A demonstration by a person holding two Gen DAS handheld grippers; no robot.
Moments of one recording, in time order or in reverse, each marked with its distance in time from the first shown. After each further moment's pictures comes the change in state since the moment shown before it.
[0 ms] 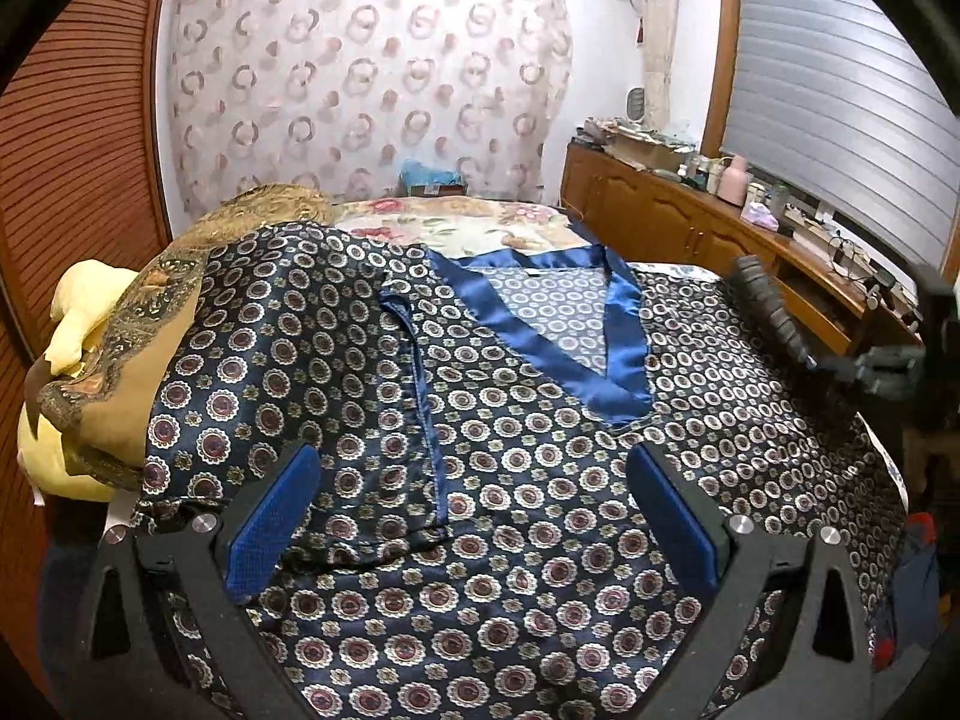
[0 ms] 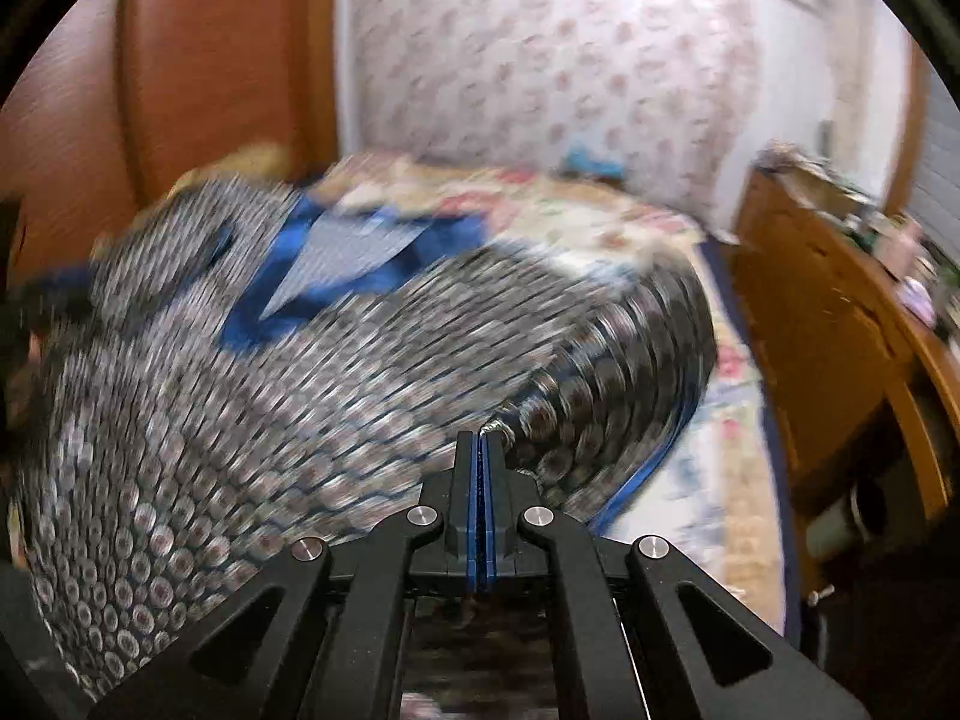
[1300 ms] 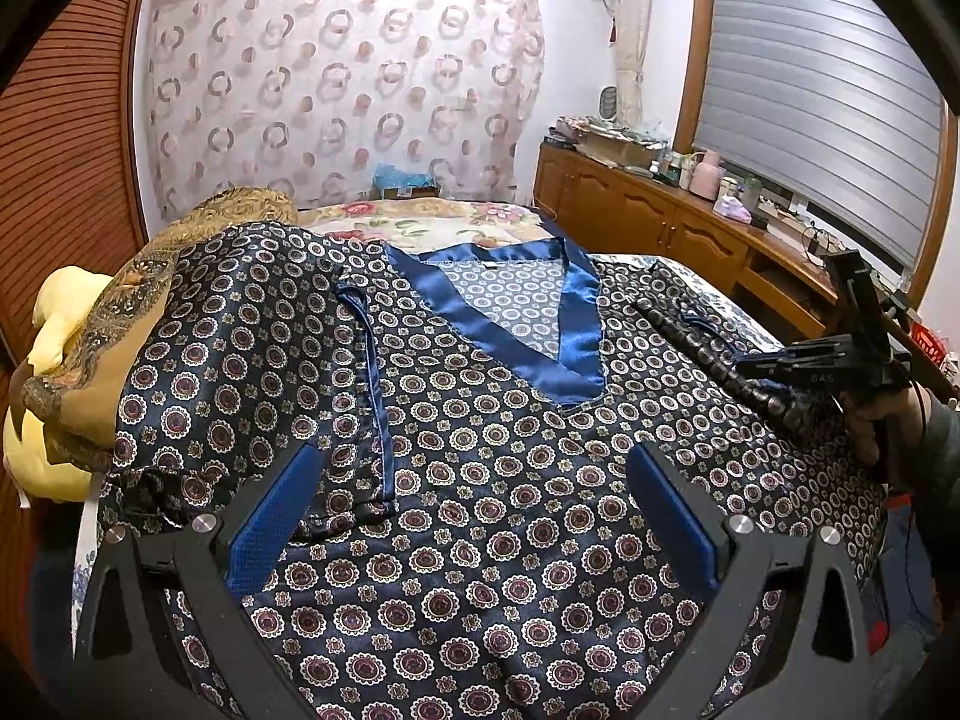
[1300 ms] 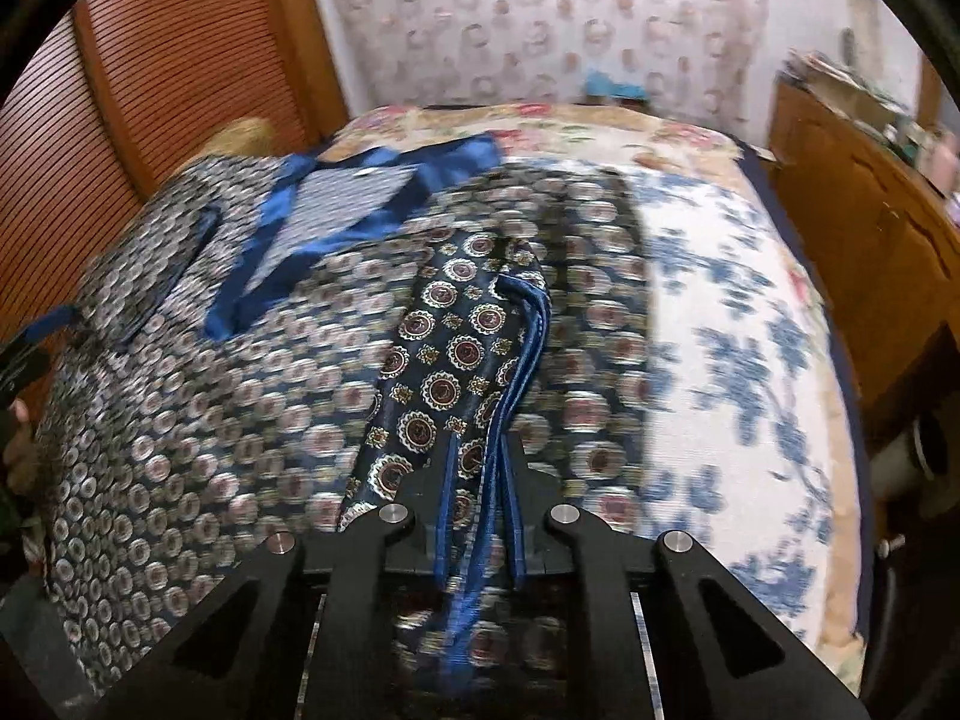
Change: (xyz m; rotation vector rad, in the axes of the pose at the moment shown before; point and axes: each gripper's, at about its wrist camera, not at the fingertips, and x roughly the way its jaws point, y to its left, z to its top) left arm -0.011 -0.020 -0.012 0.023 -0.002 -0.051; right arm 0.051 -0.010 0.019 0.135 0.124 0.139
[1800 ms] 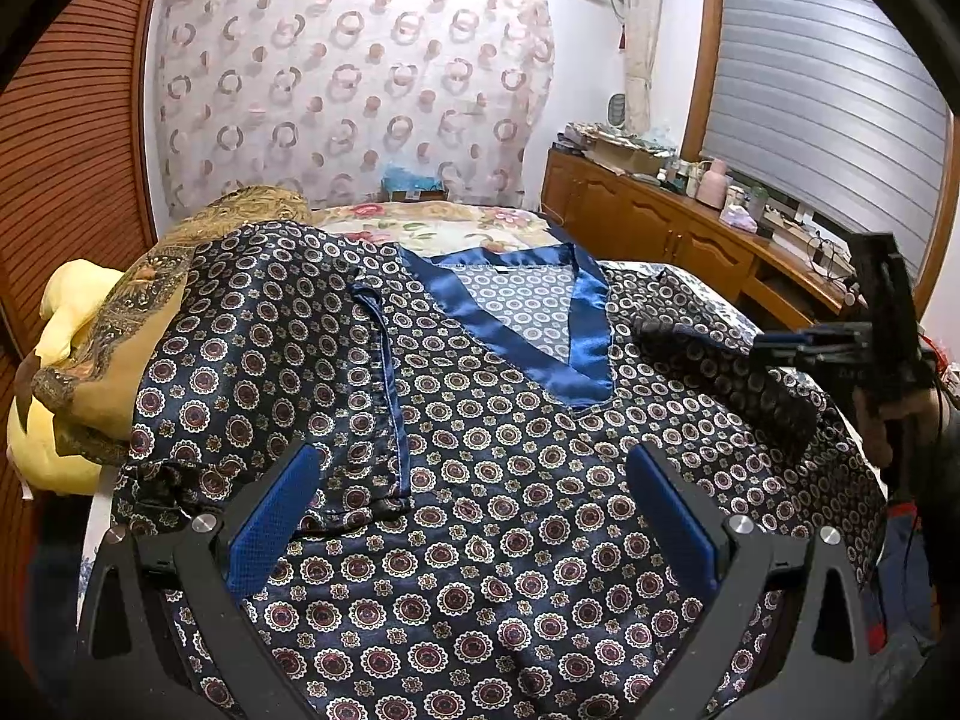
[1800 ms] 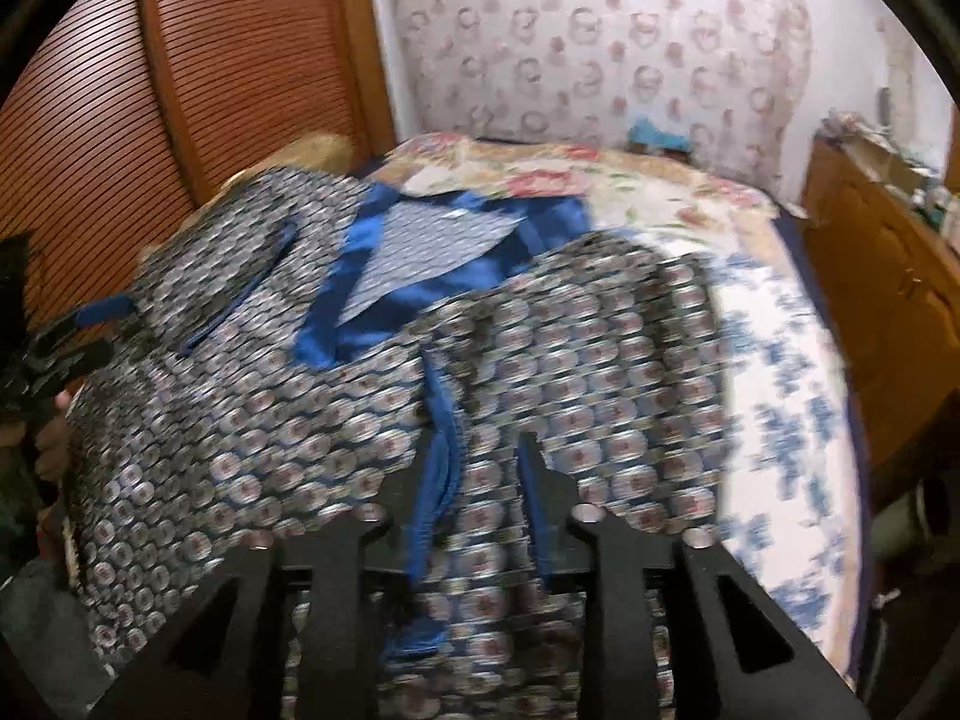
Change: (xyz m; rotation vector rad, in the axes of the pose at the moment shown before) left arm -0.005 0.008 -0.002 -0.021 -0.012 0.008; right arm -0.022 0.034 0.012 -0.071 -0.090 0.003
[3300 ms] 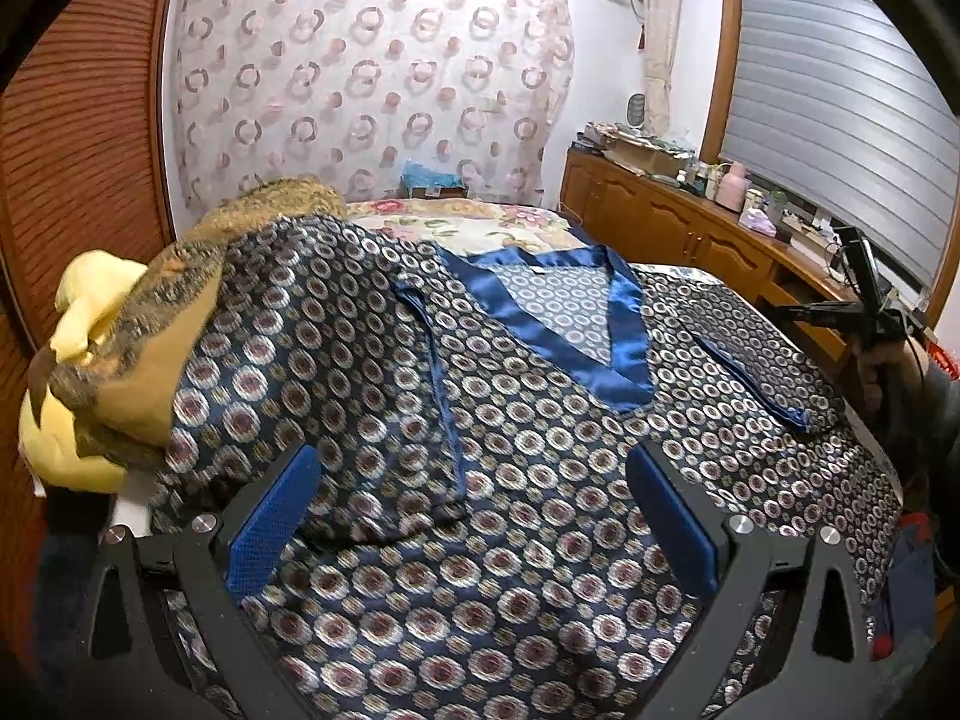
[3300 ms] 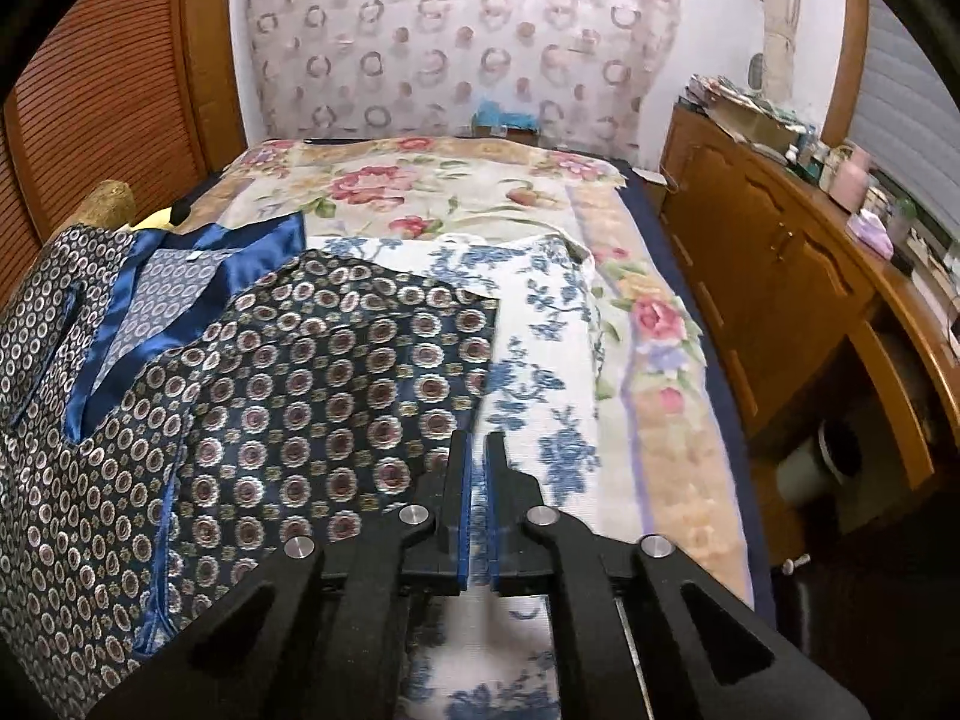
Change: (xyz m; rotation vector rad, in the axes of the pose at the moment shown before) left arm 0.003 0.029 0.009 -0.008 0.005 0.048; right arm 0.011 -0.104 0.019 0.134 0.040 -0.304
